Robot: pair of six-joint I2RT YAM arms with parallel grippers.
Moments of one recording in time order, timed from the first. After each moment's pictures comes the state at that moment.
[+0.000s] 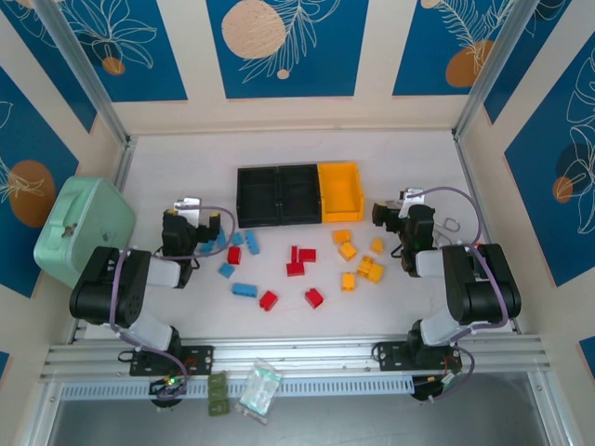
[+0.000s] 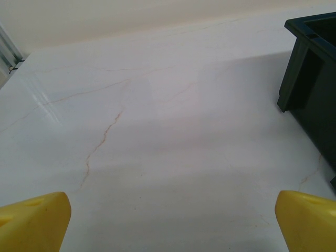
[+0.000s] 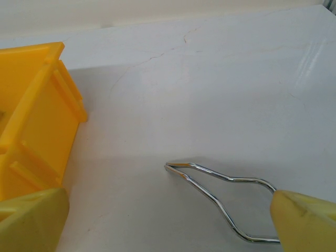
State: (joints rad) left arm -0.11 1.57 0.35 0.88 -0.11 0.08; right arm 0.03 1.53 0.40 0.74 0.02 0.10
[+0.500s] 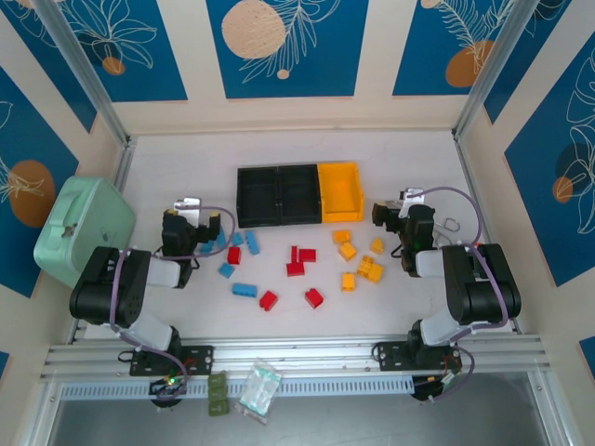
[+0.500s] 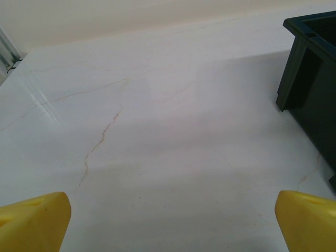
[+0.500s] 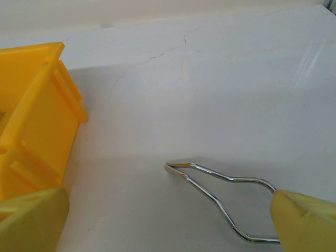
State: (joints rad) left arm -0.11 1.57 0.35 0.87 -0.11 0.08; right arm 0.03 1.53 0.40 0.74 0.03 0.10
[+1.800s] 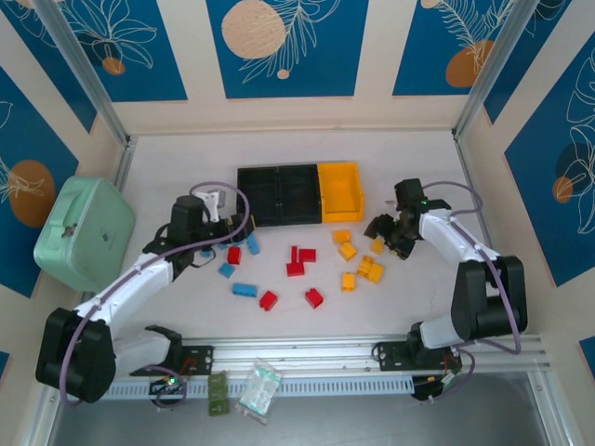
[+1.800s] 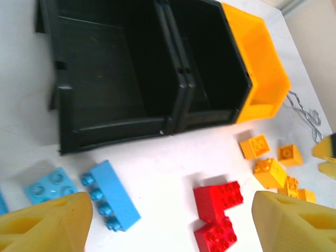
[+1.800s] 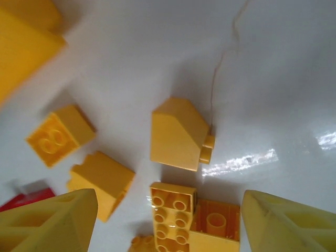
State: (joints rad) left arm -0.36 1.15 0.65 -0.11 0.32 -0.49; right arm 0.13 1.45 0.92 -0.81 -0.20 0.67
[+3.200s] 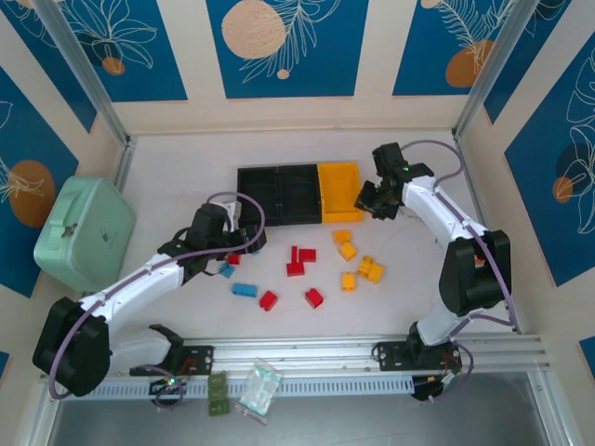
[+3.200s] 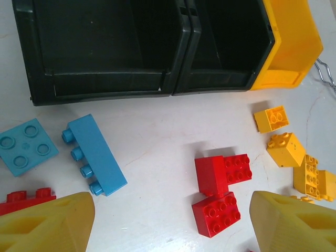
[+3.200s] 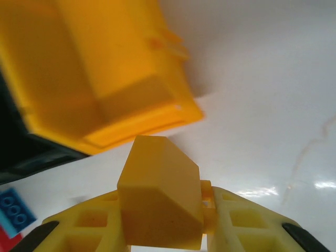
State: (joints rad) left arm -0.52 1.18 0.67 -0.20 0.16 -0.59; right arm 0.25 1.63 1.33 -0.89 -0.13 0.64
